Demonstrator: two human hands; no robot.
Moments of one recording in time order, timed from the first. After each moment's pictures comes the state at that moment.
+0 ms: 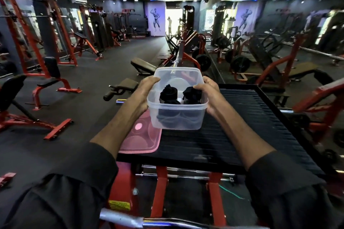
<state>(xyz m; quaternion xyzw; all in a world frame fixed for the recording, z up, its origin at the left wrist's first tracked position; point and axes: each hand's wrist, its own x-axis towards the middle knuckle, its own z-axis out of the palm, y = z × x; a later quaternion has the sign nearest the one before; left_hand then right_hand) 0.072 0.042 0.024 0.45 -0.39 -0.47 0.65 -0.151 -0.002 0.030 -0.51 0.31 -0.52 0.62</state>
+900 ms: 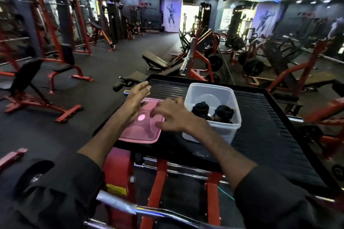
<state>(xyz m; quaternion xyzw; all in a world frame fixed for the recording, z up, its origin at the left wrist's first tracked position) 0.094 0.080 -0.026 0.55 -0.37 -0.36 0.66 -0.092 0.067 0.002 -0.97 0.23 -0.07 -0.01</state>
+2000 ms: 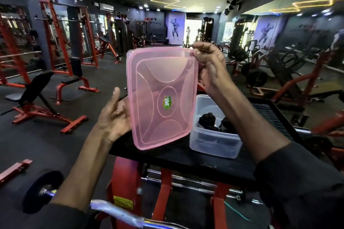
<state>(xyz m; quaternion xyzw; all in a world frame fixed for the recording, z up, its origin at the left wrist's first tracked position) 0.102 0.199 0.031 0.18 -0.40 -0.64 0.64 -0.112 0.037 0.132 -0.54 0.07 -0.58 0.60</state>
